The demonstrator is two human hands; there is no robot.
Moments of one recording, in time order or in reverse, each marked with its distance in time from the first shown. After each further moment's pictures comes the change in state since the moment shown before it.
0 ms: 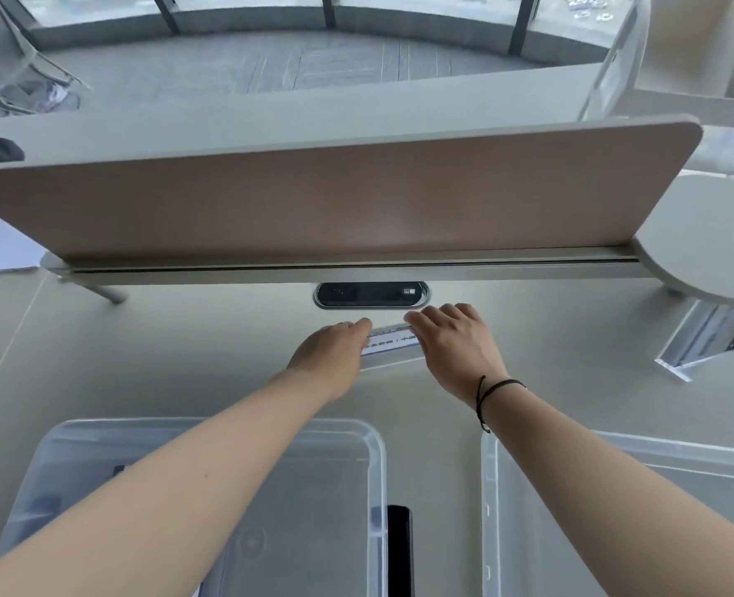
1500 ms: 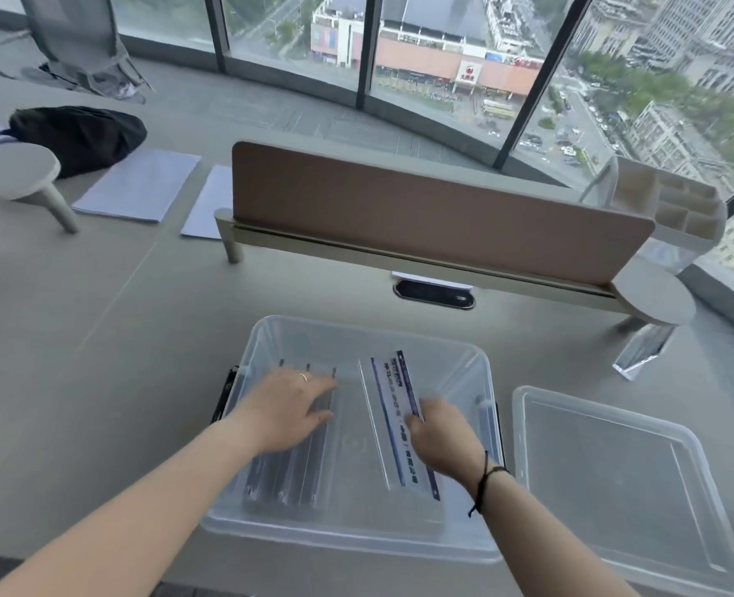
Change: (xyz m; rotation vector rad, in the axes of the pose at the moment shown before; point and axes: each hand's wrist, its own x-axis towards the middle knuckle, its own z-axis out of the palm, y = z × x) left_hand -0.293 -0.189 0.008 -0.042 0.070 0.178; right_hand -0.118 -0.312 -0.107 0.372 -0.566 0.587
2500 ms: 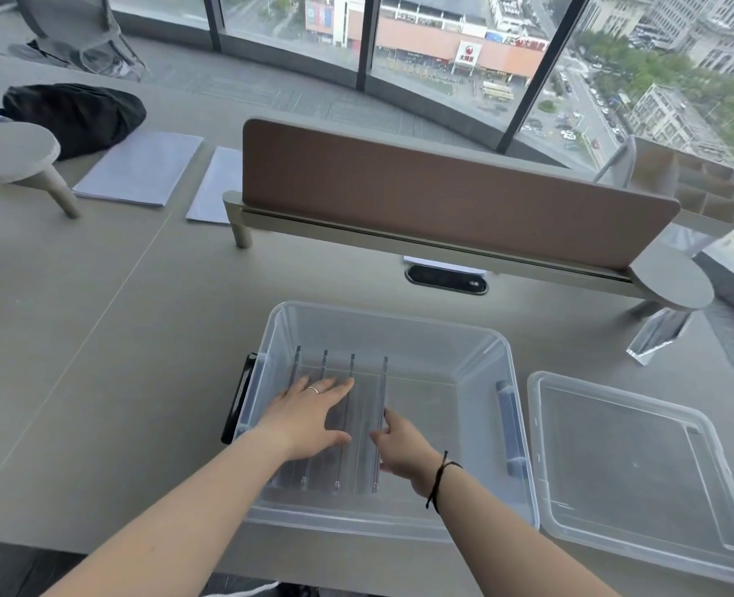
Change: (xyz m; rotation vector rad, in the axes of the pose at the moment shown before) left_hand 0.002 -0.014 0.052 -0.132 -0.186 -0.163; right_hand 0.028 -0.013 0.099 0.468 -0.279 0.159
